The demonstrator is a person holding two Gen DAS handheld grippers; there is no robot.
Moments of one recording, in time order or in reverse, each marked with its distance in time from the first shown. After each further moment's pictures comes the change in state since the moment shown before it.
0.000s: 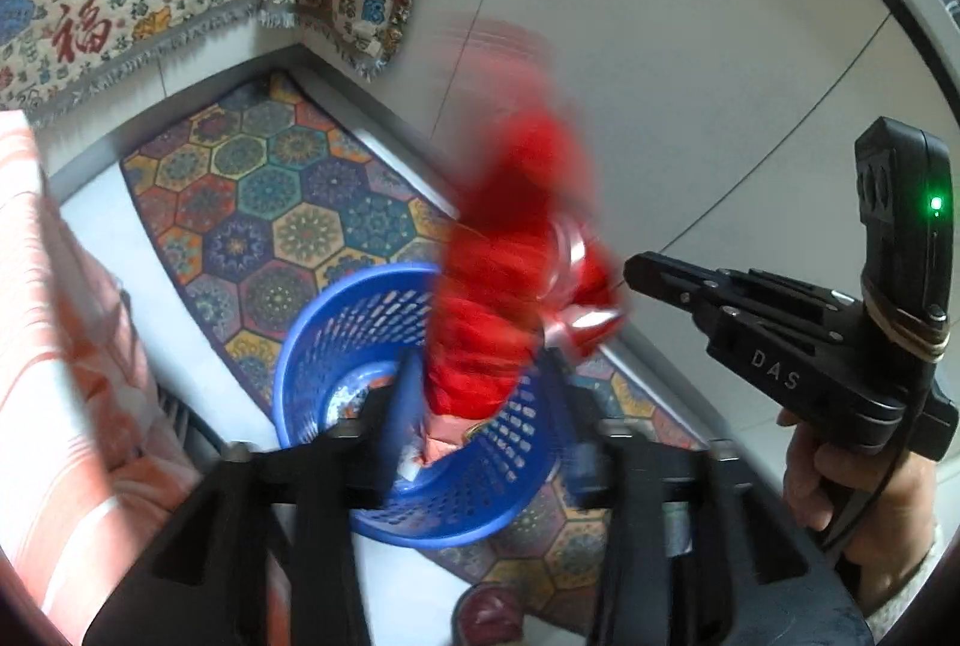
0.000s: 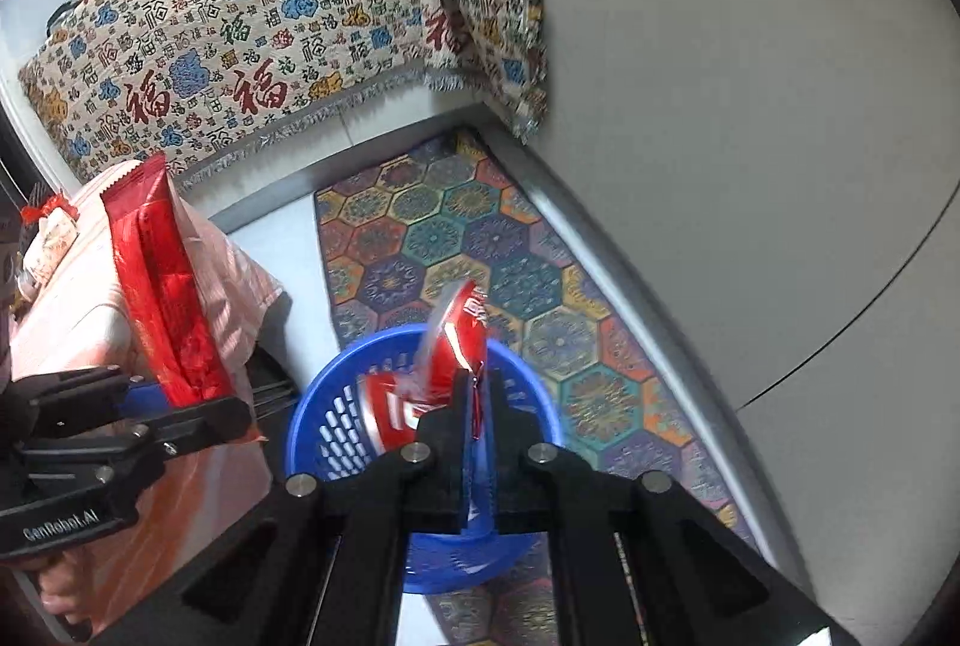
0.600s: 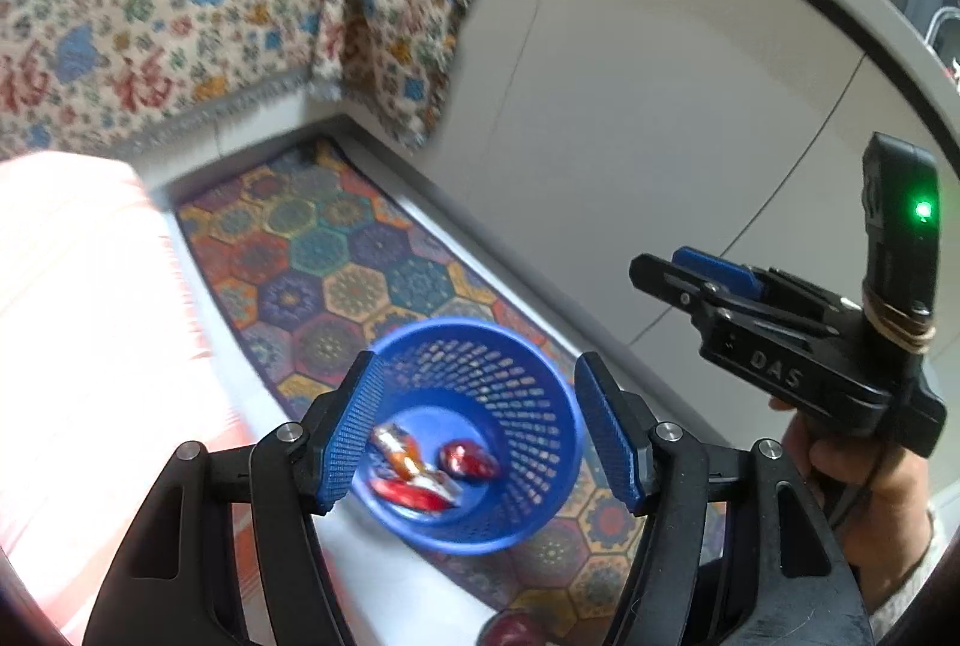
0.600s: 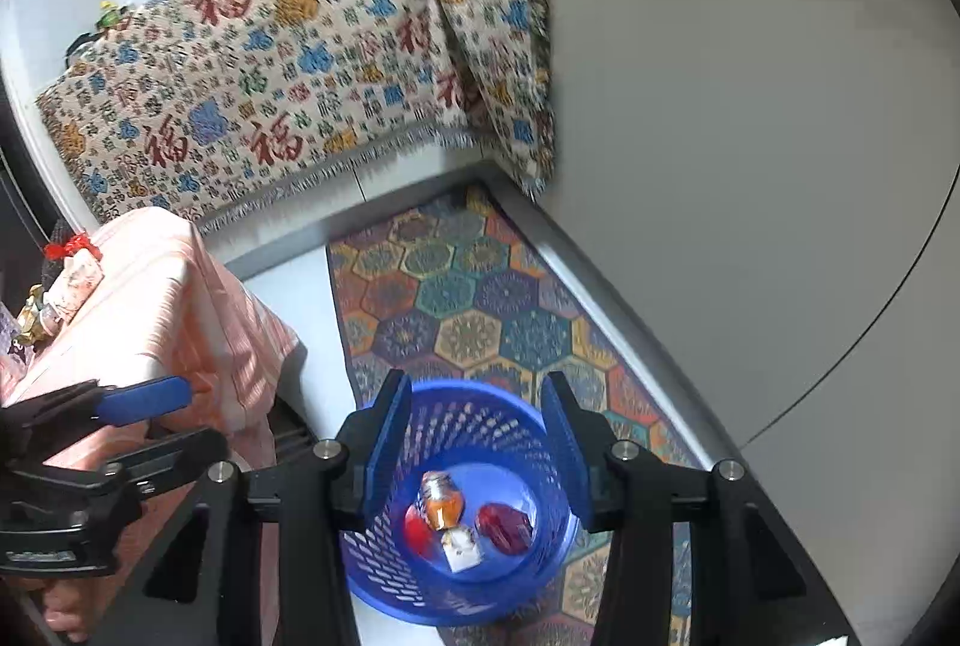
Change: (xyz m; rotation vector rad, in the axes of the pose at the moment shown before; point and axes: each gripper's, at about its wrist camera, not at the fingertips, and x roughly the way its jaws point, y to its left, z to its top) left arm -0.083 0.009 -0.017 -0.006 -0.187 0.094; right arm -0.038 0.020 0.011 -0.021 -0.157 -0.006
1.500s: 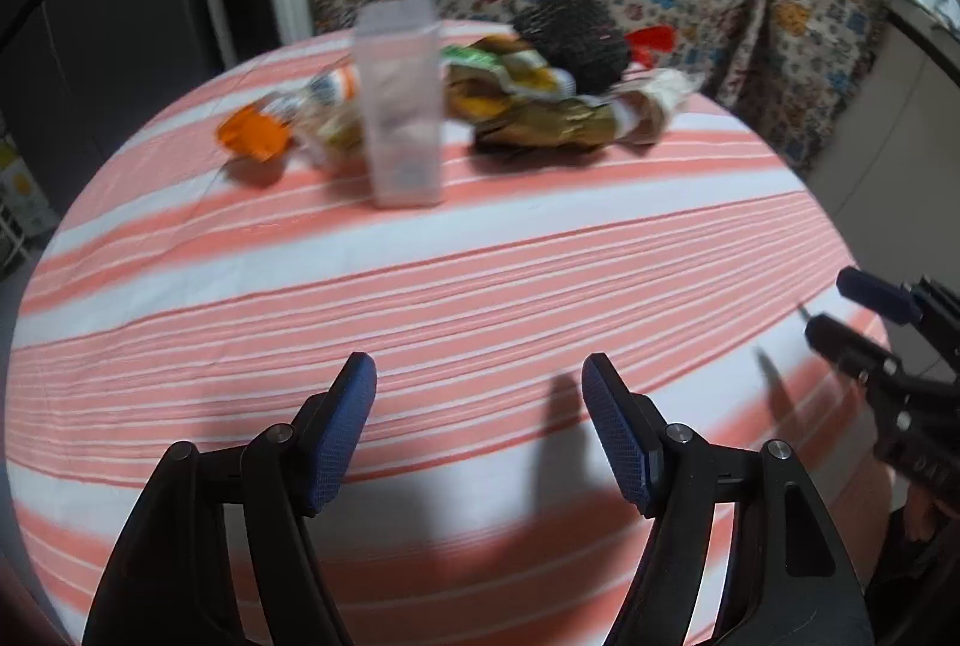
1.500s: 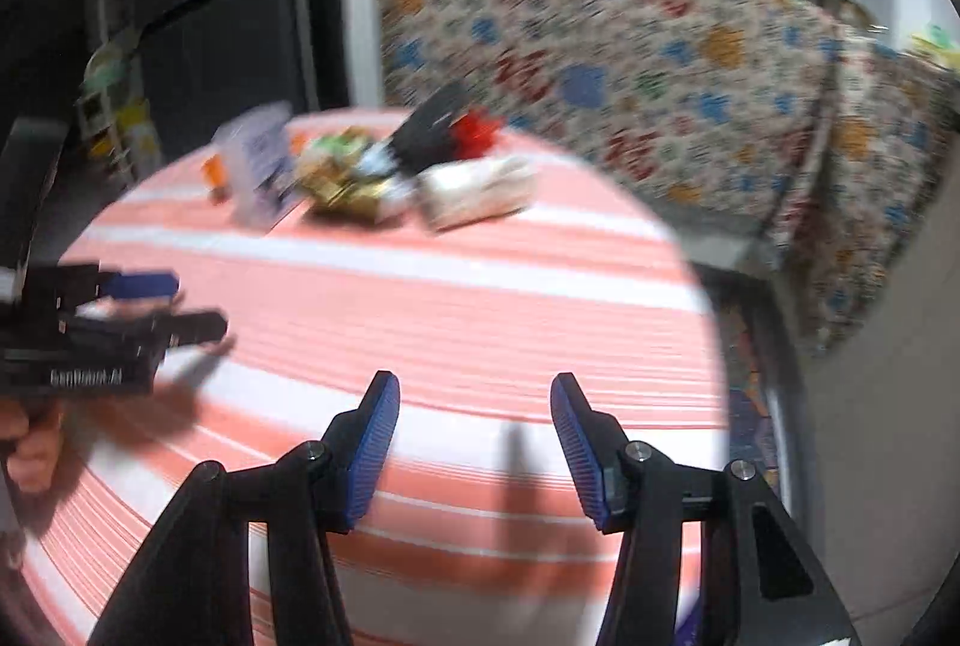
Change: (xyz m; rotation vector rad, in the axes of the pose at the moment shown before) left arm -0.176 0.260 -0.132 -0.416 -0.005 0.578; right arm -0.014 0.337 -0.048 -0.585 0.005 0.367
